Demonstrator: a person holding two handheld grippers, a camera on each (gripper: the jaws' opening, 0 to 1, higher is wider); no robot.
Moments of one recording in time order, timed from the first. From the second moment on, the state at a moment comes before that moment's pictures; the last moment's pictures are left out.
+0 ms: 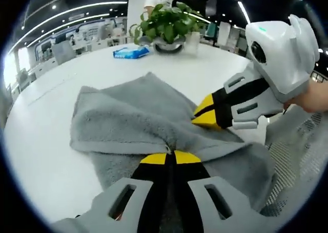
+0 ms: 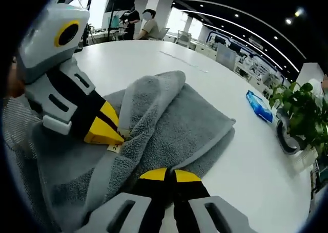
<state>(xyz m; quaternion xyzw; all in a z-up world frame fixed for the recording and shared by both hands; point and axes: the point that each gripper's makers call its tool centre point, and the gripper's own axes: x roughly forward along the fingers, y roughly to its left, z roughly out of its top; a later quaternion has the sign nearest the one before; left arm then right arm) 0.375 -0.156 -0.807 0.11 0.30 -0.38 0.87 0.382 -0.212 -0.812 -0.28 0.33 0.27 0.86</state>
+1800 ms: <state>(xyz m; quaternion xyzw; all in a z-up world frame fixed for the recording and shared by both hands) 0.380 -0.145 -0.809 0.02 0.37 -0.38 0.85 0.395 -0.214 -0.816 -0.26 0.31 0.30 0.87</state>
